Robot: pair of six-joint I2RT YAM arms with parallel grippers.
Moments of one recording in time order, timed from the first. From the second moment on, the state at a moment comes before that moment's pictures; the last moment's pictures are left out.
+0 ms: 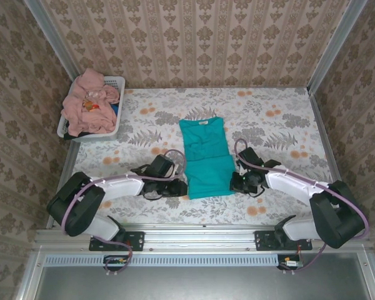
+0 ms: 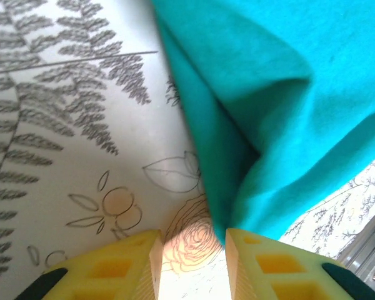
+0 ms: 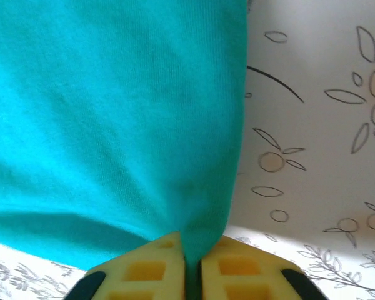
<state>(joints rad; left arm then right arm) -0.76 1.44 0.55 -0.15 0.45 -0.67 0.47 1.32 0.62 -0.55 -0.24 0.66</state>
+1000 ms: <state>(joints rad) -1.03 1.42 0.55 -0.14 0.20 -0.83 0.51 1.22 0.52 -0.51 -0.22 0.74</state>
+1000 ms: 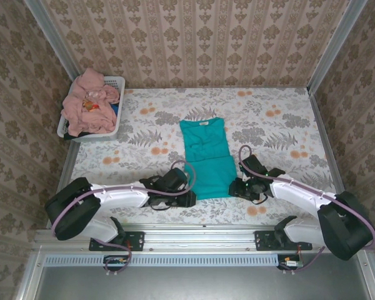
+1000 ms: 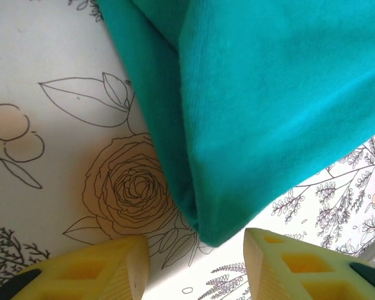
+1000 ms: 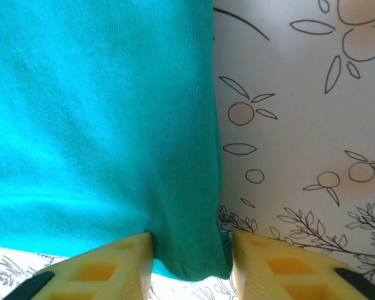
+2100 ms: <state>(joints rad) -1.05 1.53 0.68 -0.12 0.19 -0.77 0.52 1.17 0.50 -0.51 -0.21 0.74</state>
